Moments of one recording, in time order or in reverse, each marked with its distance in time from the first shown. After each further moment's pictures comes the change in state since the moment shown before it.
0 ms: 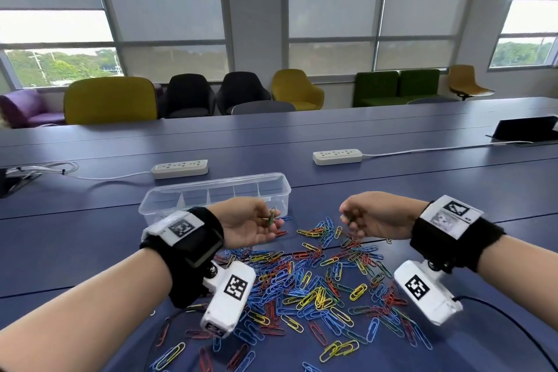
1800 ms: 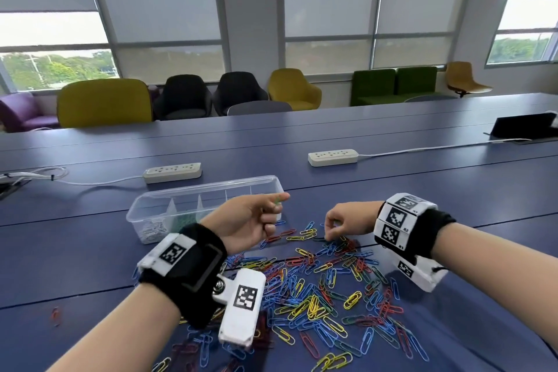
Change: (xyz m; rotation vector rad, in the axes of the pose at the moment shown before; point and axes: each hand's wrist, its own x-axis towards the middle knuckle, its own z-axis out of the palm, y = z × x) left_hand 0.010 -0.002 0.018 -0.210 -0.089 0.234; right_hand 0.041 -0.004 -0.001 -1.293 -0.110 -0.067
